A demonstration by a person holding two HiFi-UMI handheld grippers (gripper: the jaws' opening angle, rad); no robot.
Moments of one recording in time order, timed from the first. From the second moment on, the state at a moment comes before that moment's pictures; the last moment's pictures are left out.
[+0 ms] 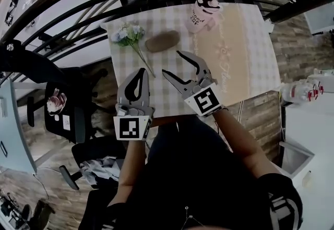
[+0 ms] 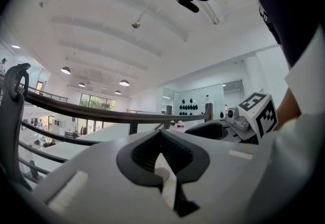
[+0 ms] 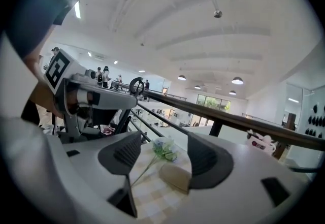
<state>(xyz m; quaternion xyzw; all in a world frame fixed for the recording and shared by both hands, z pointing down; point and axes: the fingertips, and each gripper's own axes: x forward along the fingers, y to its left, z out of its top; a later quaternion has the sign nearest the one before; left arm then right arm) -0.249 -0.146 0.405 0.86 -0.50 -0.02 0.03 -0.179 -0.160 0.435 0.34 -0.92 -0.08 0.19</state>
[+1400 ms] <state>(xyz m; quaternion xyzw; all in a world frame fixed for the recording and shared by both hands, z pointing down) -0.223 -0.205 0.494 0.83 -0.54 0.09 0.12 -0.167 -0.264 0.578 0.16 -0.93 -0.06 0.33</state>
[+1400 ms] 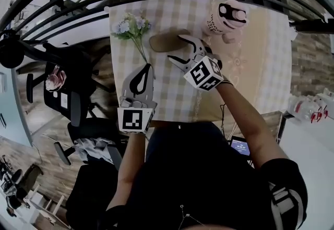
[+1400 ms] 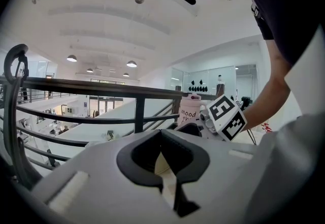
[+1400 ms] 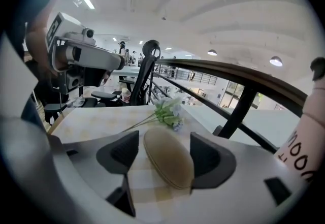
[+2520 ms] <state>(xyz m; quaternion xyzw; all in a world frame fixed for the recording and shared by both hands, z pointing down) -0.212 -0.208 0.522 0.81 -0.56 0.11 0.14 -0.183 -0.278 0.653 0.02 -0.87 -0.15 0.47</state>
